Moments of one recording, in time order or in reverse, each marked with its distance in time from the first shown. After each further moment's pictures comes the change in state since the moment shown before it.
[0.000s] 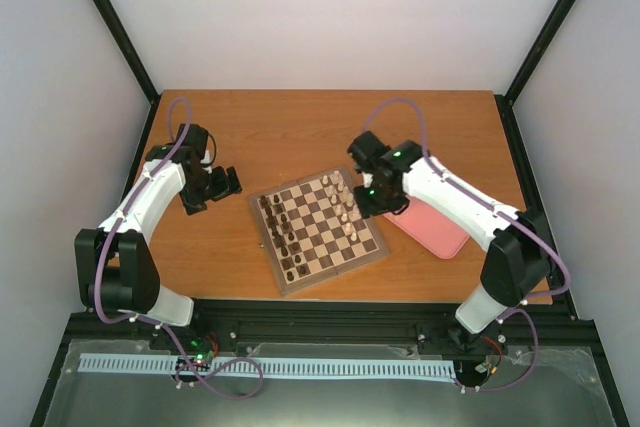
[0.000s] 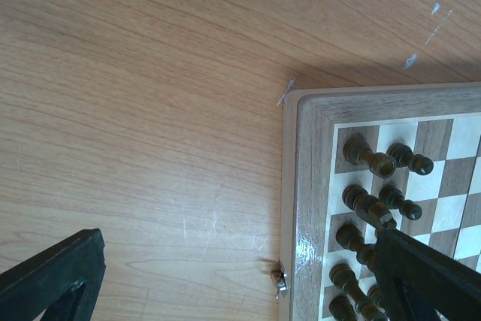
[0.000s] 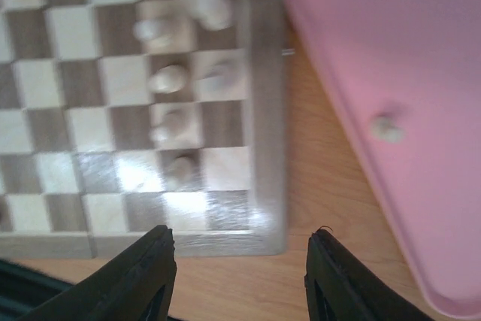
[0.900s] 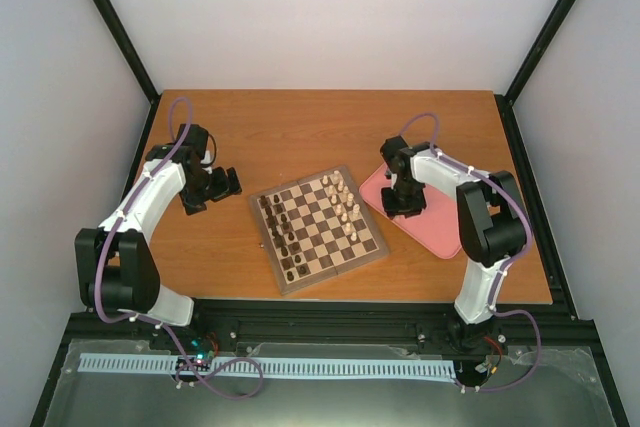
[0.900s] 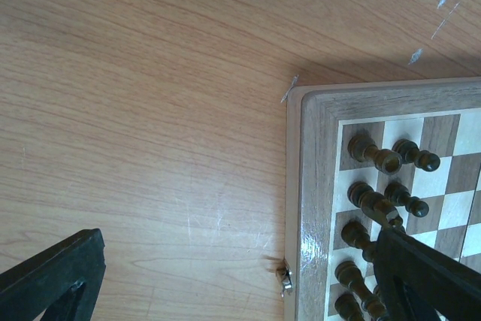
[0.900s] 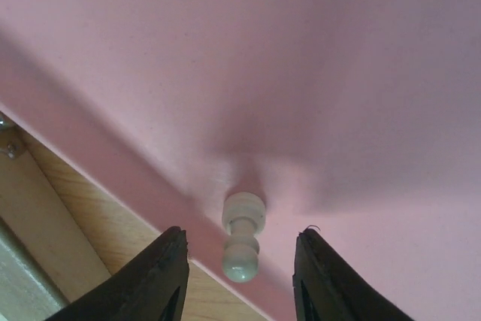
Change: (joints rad) left arm 0.000 0.002 0.001 -0.007 -0.004 0.017; right arm -0.336 0.232 -0.140 0.175 -0.027 -0.085
